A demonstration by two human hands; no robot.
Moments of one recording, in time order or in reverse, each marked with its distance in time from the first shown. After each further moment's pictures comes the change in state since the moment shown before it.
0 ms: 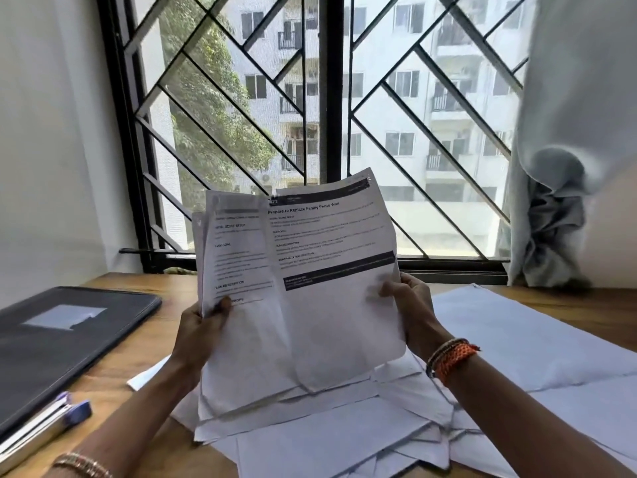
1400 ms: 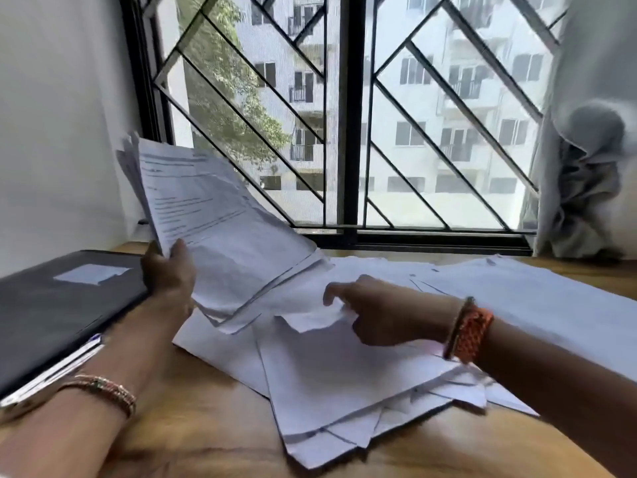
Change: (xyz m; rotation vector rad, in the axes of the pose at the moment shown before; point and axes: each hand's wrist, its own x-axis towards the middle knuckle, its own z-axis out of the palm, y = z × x) left_hand 0.041 0.000 -0.049 0.161 0.549 0.117; right_hand -0.079 -0.010 0.055 -1.465 -0.836 -0.363
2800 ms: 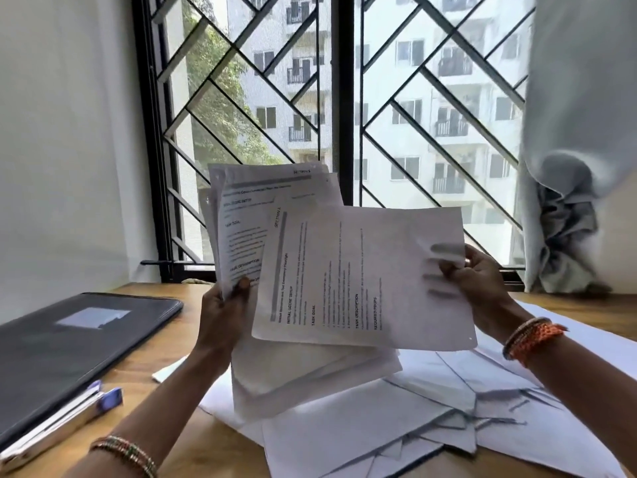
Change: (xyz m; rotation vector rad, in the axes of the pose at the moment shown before) left_hand -0.065 0.029 0.011 -0.315 -0.581 0.038; right_hand -0.030 0.101 -0.037 1.258 0.983 0.312
